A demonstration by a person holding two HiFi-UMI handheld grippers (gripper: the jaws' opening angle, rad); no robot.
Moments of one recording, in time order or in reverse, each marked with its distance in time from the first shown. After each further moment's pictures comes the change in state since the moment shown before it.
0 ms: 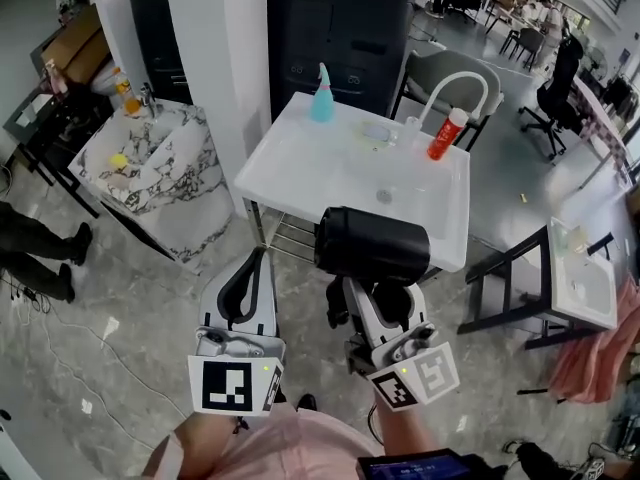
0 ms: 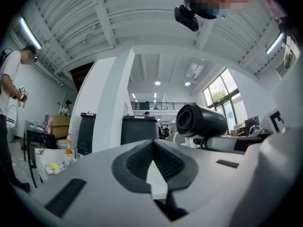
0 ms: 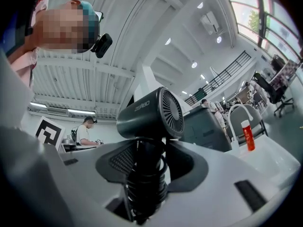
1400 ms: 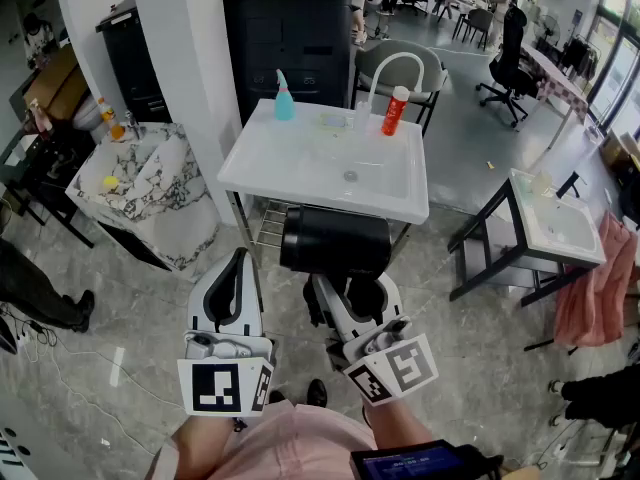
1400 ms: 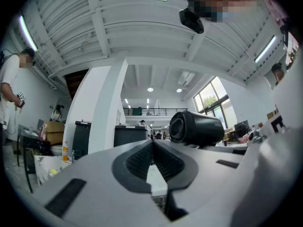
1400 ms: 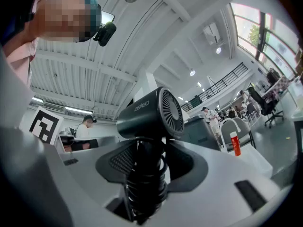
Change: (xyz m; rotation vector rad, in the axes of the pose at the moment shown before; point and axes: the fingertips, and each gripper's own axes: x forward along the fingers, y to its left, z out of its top) left arm -0.111 -0.046 0.063 0.016 -0.075 -0.094; right arm -0.096 0.090 0.036 -0.056 -0.046 -0.076
